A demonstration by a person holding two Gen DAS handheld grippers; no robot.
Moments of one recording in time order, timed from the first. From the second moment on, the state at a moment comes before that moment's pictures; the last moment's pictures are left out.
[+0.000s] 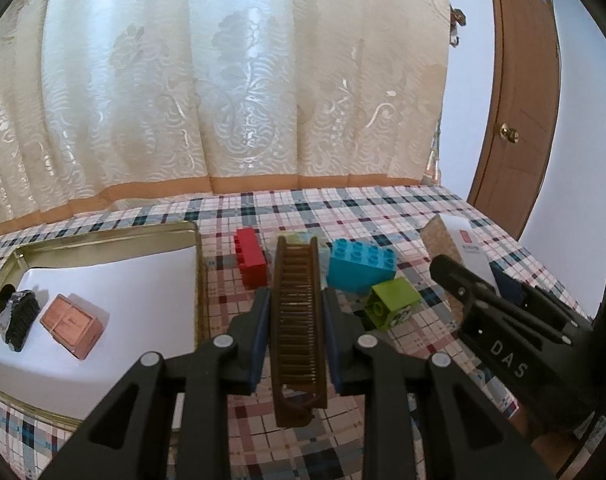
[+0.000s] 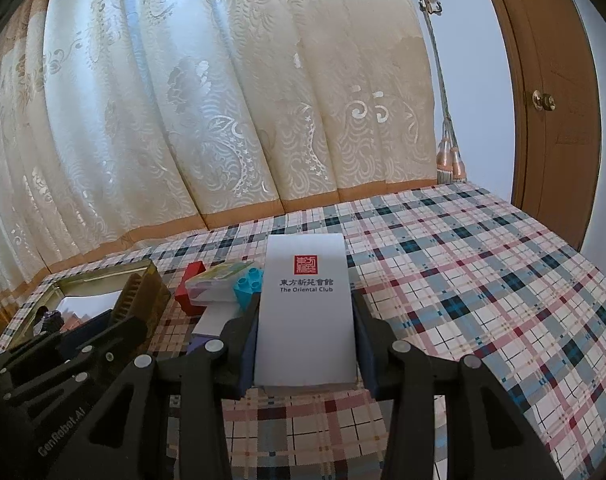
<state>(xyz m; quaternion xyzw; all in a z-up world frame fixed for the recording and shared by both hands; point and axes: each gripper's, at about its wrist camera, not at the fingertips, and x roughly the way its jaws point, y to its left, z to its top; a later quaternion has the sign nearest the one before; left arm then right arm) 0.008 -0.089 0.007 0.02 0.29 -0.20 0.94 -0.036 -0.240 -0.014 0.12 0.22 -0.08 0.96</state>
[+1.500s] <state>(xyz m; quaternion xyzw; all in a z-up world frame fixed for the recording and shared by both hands) 0.024 -0.002 0.009 0.02 0.28 -0.13 0.95 -0.016 -0.172 -0.012 0.08 0.22 -0.05 0.97</state>
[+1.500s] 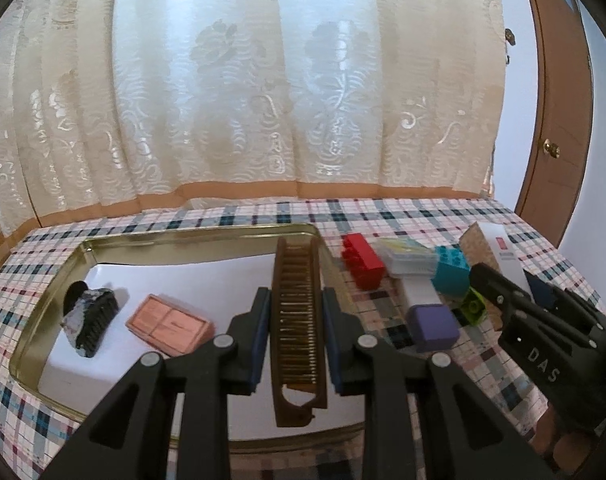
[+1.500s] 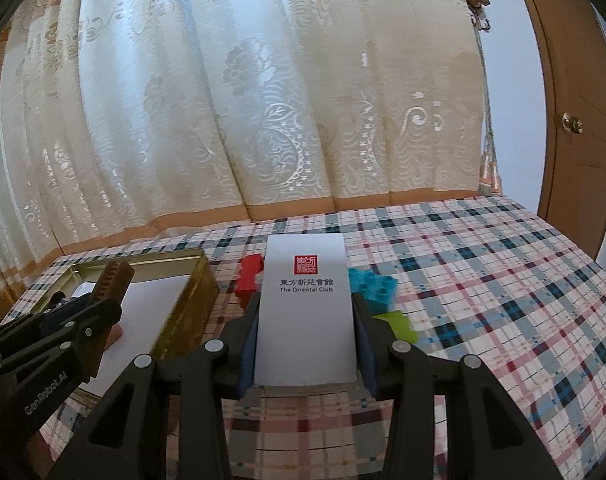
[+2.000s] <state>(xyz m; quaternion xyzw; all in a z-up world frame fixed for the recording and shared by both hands) 0.042 0.056 0.009 0.01 0.28 -0.08 0.96 0.014 -0.098 -0.005 0.09 0.23 0.01 0.97</state>
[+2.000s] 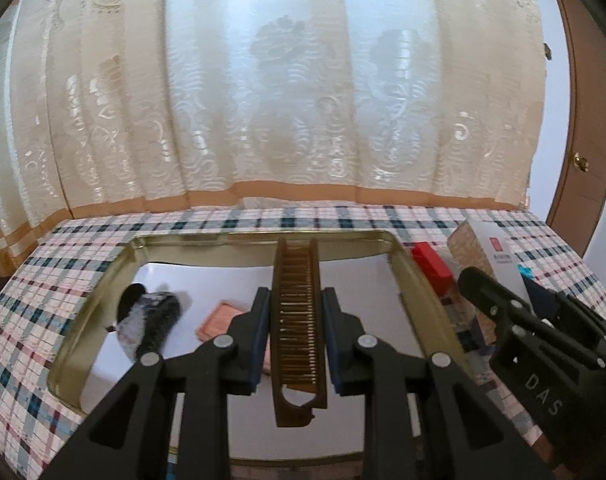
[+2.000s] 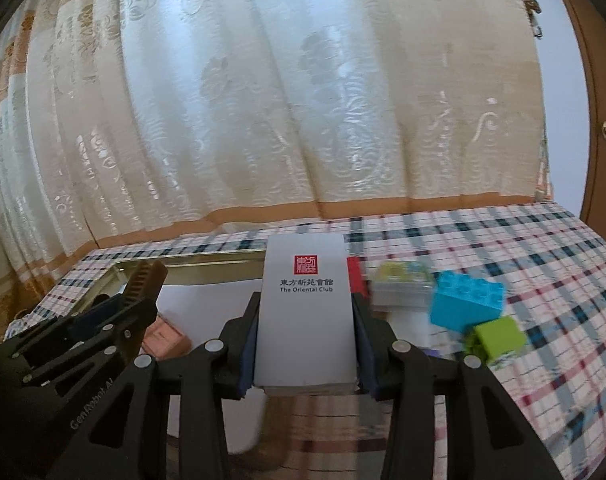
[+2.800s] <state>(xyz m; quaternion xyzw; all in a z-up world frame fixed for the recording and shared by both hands) 0.087 0.121 0.004 -0.01 0.31 0.00 0.95 0.062 -0.016 0.005 0.08 0.25 0.05 0.96</state>
